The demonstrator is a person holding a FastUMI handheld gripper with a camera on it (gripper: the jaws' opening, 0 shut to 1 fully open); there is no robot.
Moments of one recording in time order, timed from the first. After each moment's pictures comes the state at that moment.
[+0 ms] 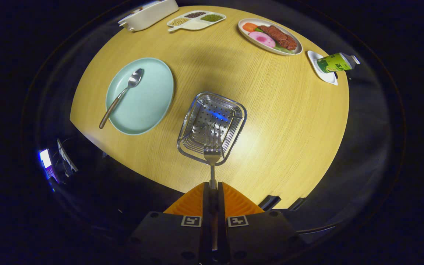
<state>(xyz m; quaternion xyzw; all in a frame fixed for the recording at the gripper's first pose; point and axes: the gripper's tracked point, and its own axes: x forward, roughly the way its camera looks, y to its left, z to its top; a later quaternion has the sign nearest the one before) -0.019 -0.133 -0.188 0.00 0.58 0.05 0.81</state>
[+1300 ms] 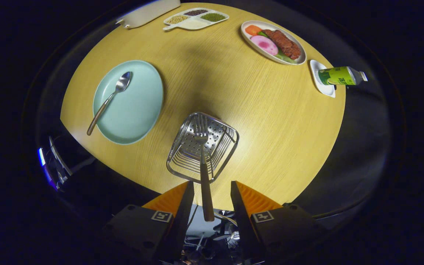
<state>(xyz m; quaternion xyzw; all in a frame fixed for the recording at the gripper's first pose) 0.014 -0.142 -0.168 -0.01 0.54 0.02 0.84</state>
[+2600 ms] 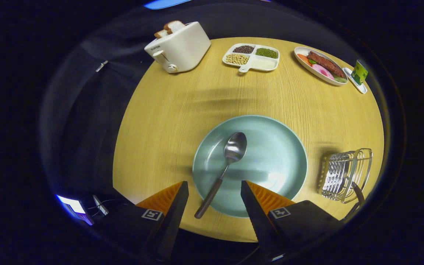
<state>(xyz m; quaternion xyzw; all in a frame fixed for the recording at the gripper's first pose) 0.125 0.113 -0.139 0.22 0.36 0.08 0.90</state>
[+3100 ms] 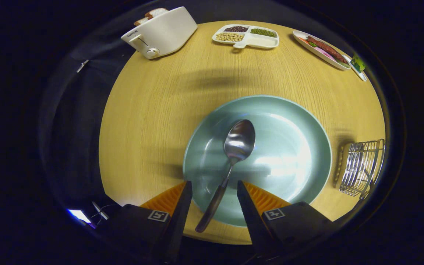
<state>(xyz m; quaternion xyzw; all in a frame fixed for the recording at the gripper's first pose) 0.150 0.129 -0.171 0.23 0.41 0.05 0.88</state>
